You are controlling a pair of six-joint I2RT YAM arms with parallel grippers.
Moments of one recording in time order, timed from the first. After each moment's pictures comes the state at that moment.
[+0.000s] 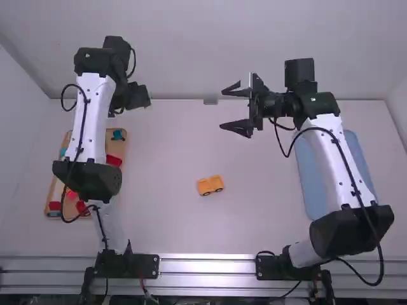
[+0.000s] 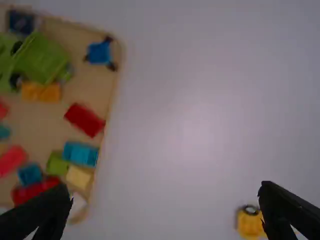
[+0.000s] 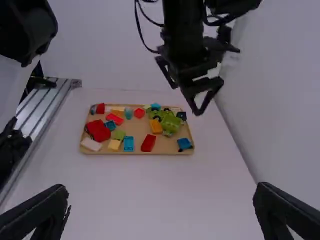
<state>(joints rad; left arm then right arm) -0.01 2.07 2.47 -1.68 -0.12 -0.41 0.16 1.63 1.67 -0.84 -1.26 -0.93</state>
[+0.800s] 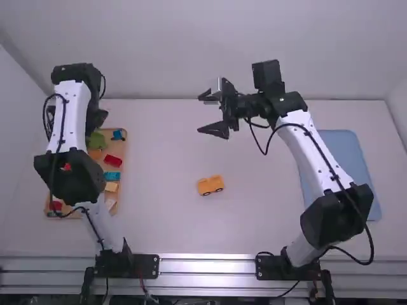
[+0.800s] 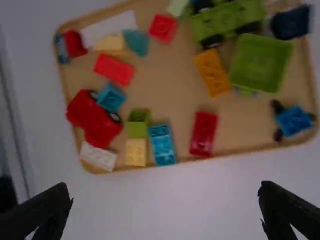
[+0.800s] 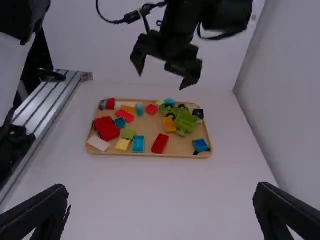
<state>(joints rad) 0.22 2.04 2.13 -1.72 -0.41 -1.23 0.31 1.72 1.67 -0.69 -1.18 -0.82</state>
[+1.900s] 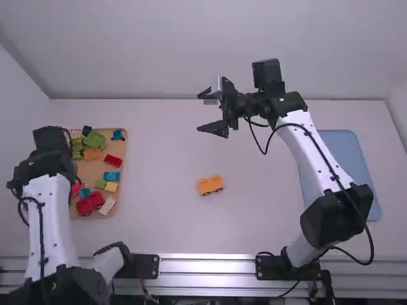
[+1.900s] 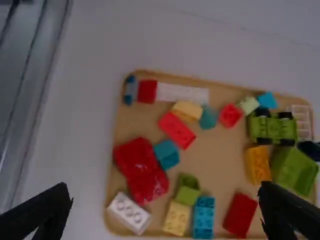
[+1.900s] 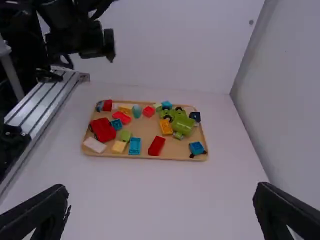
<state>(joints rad) 0.49 1.15 1.12 -1.11 -0.50 -1.21 0.31 1.72 1.67 -0.66 -1.17 -0.81</state>
